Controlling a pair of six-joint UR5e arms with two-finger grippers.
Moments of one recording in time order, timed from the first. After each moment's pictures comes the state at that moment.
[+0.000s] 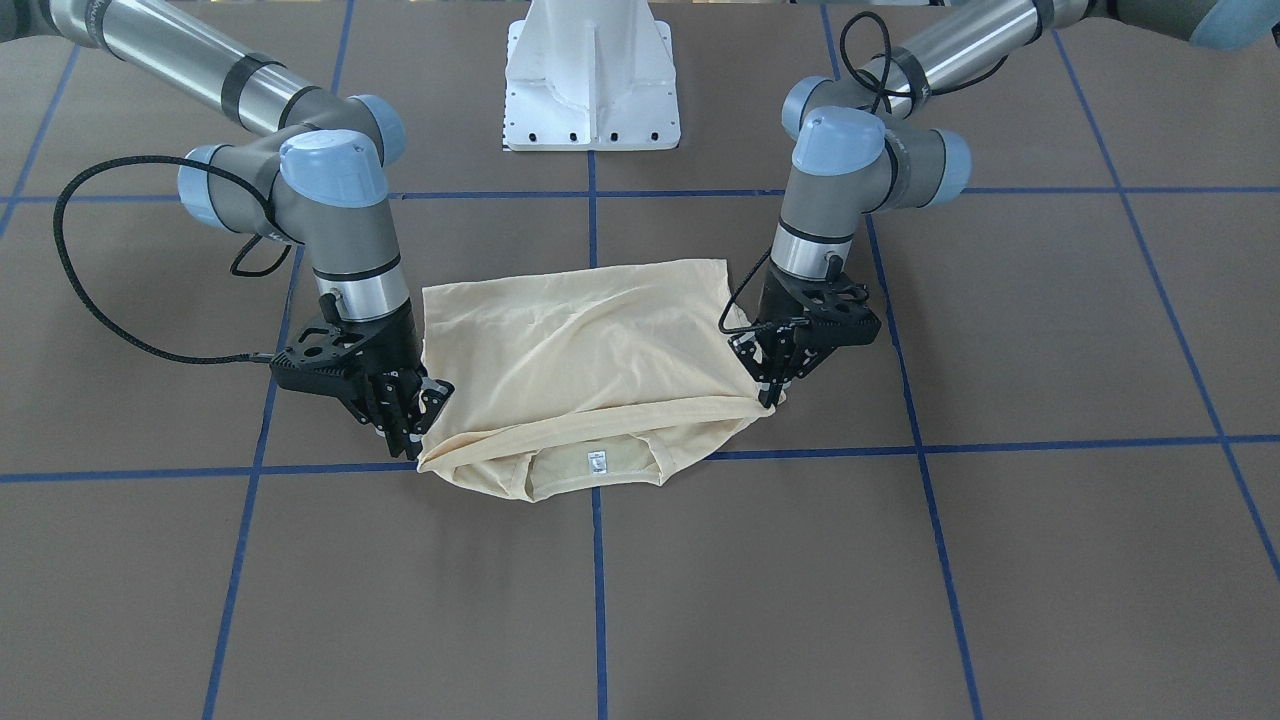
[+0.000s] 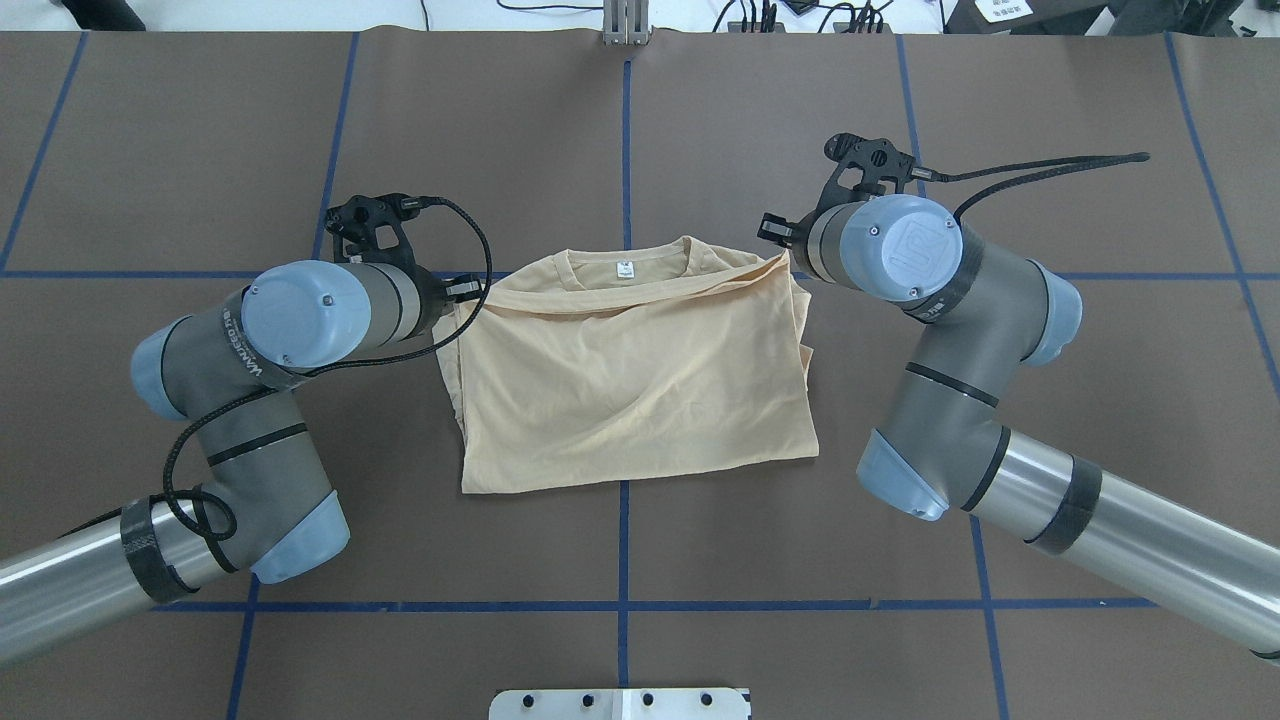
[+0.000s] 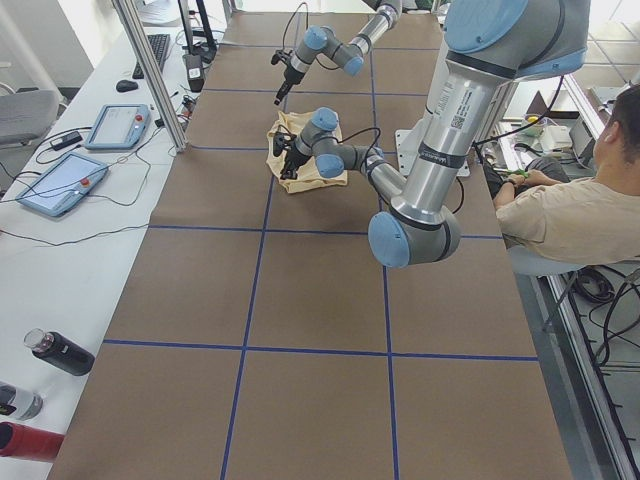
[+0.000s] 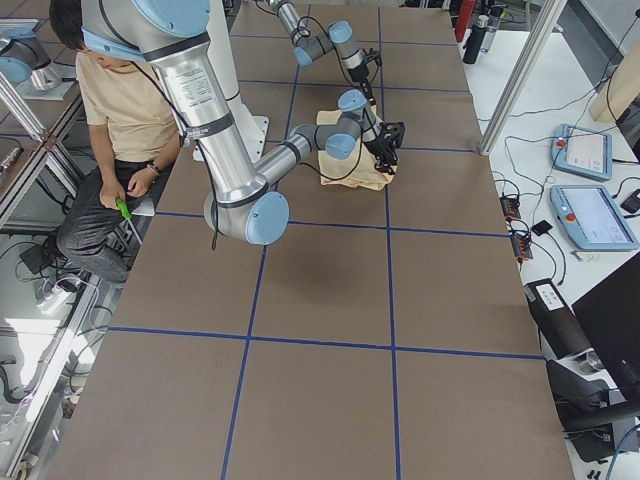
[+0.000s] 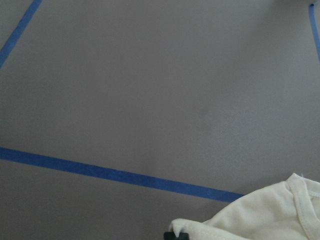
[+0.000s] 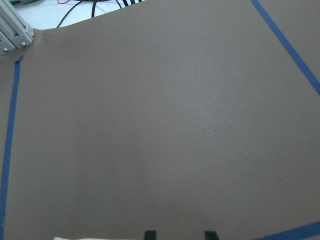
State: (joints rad) left arm -0.58 -2.03 -1.64 -2.10 -1.54 -1.30; right arm 0.66 -1.05 1.58 -1.17 1.53 1.39
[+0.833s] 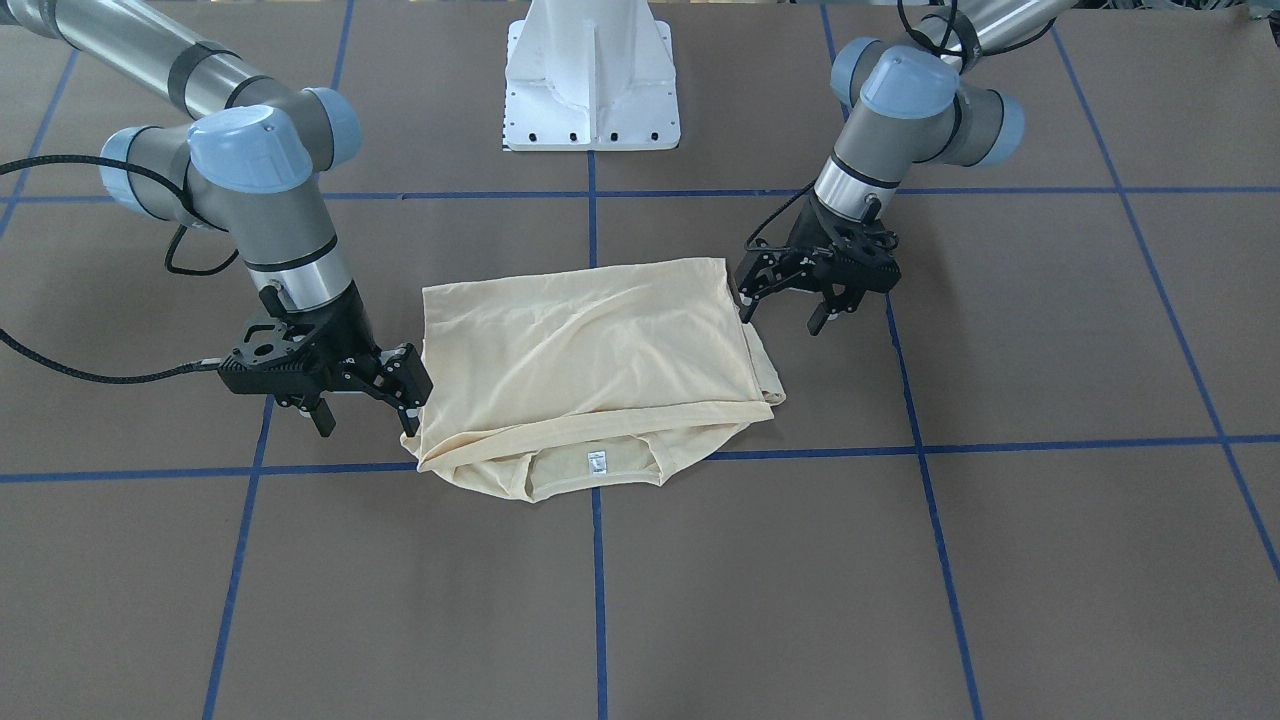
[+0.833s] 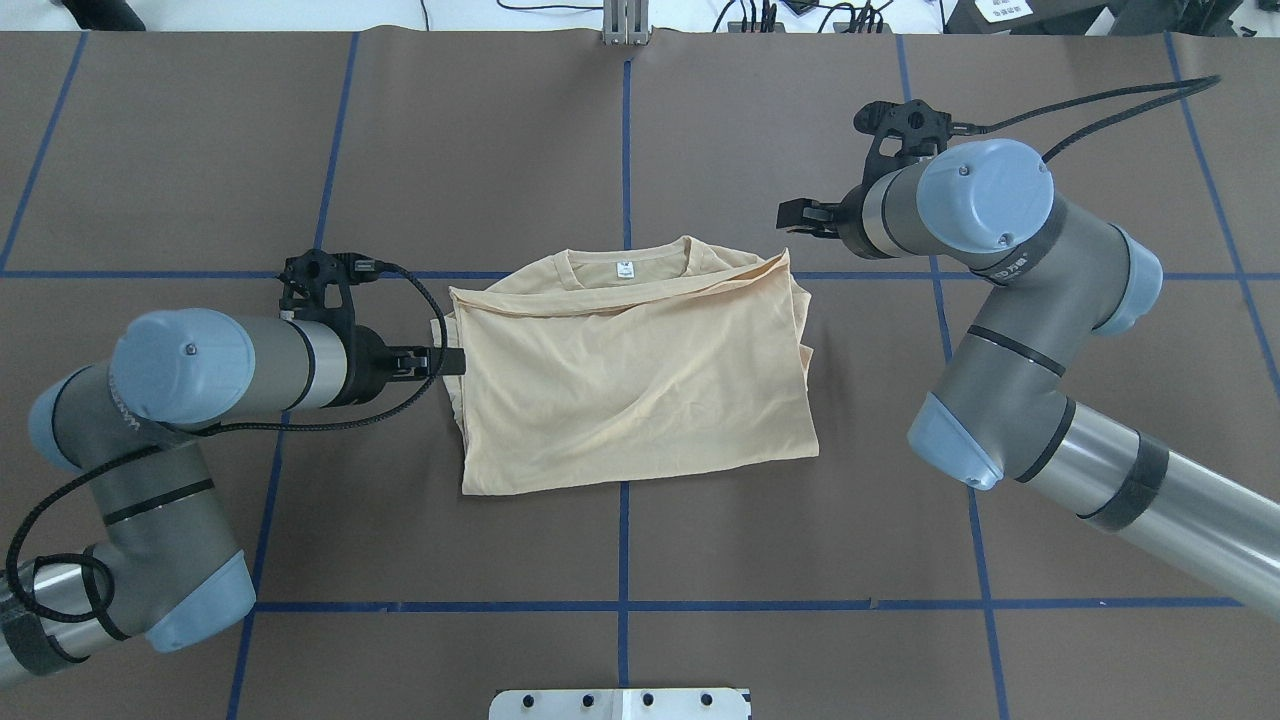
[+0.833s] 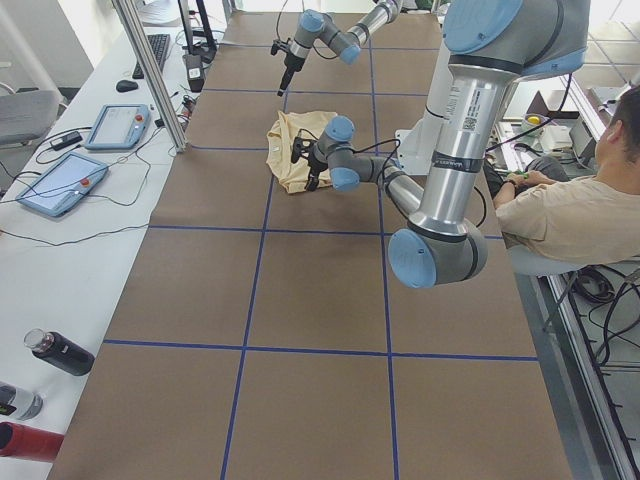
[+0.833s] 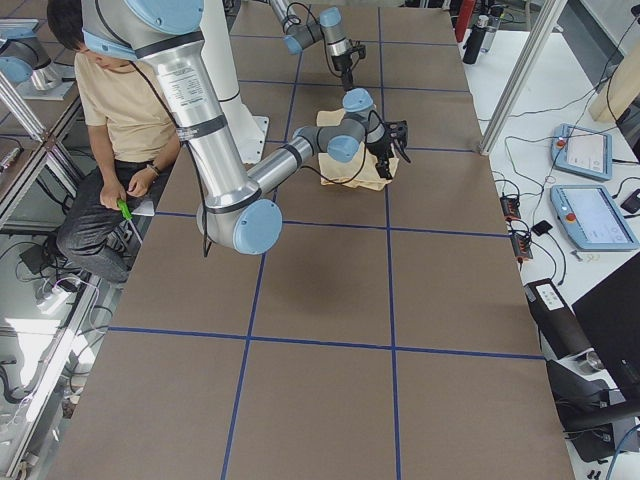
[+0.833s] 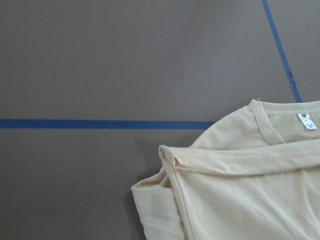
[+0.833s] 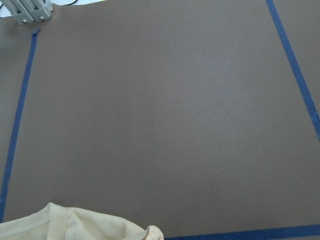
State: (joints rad) left arm -0.52 -1.84 -1.78 -2.23 -1.69 -1.28; right arm 0.72 -1.12 1.66 -1.16 1.68 1.23
